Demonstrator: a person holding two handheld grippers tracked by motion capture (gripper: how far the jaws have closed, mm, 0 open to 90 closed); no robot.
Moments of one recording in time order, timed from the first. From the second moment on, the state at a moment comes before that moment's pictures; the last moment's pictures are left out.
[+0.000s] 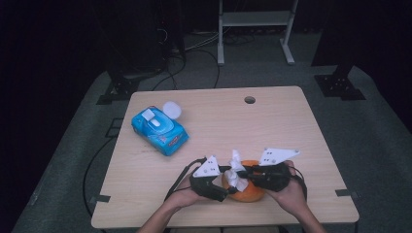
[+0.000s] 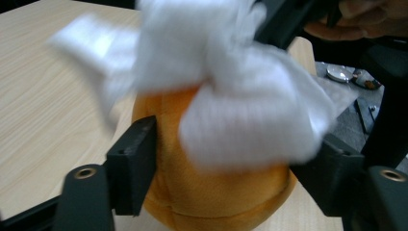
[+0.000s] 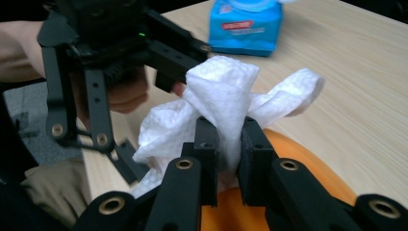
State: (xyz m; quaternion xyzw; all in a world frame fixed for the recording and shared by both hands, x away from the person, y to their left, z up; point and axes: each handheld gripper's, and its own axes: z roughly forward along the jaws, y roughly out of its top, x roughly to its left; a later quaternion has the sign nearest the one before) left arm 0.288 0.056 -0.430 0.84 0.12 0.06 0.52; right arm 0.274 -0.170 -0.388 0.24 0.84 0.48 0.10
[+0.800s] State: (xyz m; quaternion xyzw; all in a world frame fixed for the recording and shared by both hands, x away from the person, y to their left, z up) left arm 0.293 0.063 -0.436 0.84 0.12 0.05 0.52; right arm 0.282 -0.197 -0.390 0.27 0.83 0.47 0.10
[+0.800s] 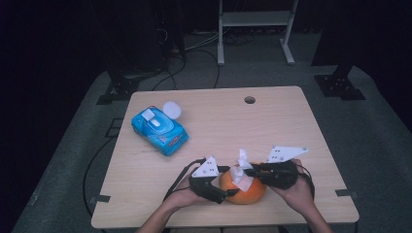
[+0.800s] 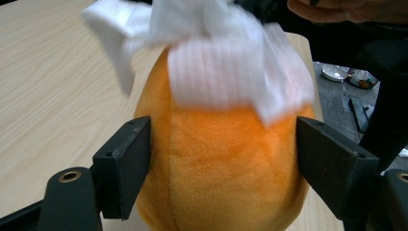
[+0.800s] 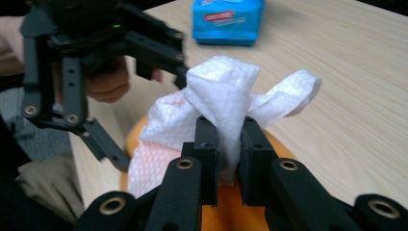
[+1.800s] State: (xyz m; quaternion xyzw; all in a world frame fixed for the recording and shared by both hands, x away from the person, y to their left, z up) left arm 0.304 0.072 -0.434 0.84 0.15 0.02 0.52; right arm 0.286 -0.224 -0.398 0.27 0.84 0.47 0.07
